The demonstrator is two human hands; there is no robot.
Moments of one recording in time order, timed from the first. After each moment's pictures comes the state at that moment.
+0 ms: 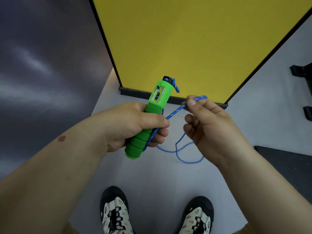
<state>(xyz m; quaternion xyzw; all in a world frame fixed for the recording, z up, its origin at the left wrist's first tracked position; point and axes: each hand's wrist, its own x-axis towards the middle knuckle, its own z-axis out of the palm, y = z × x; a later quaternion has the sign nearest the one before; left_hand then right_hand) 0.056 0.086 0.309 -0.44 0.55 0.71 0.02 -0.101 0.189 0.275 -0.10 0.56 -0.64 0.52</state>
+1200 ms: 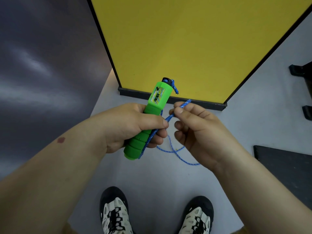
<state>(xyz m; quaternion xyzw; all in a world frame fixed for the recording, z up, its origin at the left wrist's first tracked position) 0.055 0.088 0.308 -0.44 0.56 0.71 0.01 -0.090 0.192 0.275 -0.12 0.54 -0.60 0.58</state>
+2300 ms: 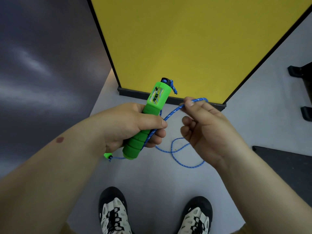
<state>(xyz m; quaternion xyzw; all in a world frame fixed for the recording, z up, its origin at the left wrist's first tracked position) 0.055 0.087 0.309 -0.44 0.56 0.70 0.01 -0.101 0.191 0.275 -0.08 0.55 -0.63 0.54</state>
